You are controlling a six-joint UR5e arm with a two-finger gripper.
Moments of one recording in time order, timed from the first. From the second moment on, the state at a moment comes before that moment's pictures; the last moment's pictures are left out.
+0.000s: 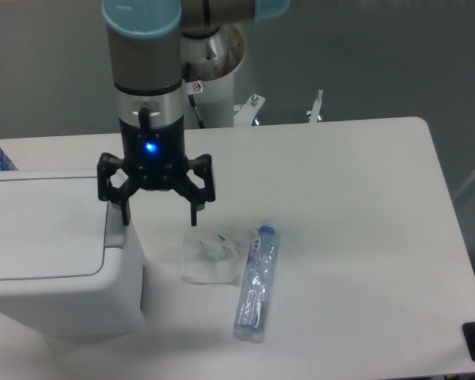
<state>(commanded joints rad) 2.21 -1.75 -1.46 -1.08 1.45 0.16</state>
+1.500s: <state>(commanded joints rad) 2.20 -1.77 -1.46 -1.08 1.45 0.15</state>
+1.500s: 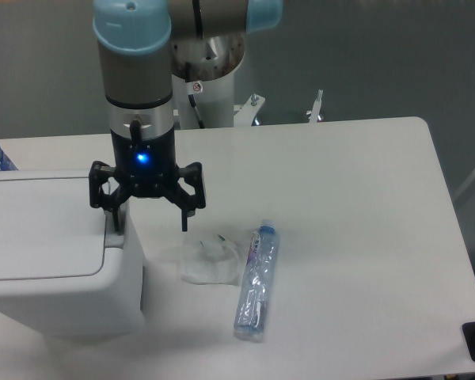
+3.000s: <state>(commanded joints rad) 2.36 -1.78 -1.31 -1.09 1.66 0.44</state>
